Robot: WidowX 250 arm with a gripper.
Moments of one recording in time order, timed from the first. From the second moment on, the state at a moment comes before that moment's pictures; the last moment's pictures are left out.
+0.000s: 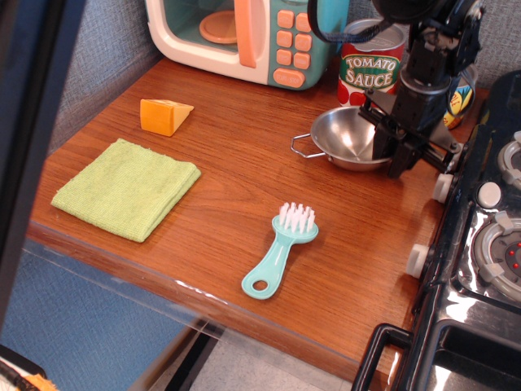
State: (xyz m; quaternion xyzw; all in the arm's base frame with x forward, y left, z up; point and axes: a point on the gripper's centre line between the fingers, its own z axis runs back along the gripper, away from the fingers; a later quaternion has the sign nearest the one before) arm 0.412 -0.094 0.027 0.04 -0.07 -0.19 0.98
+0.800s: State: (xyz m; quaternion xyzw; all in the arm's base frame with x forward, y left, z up) arm 0.348 -0.009 0.140 0.05 -0.11 -0.16 0.98
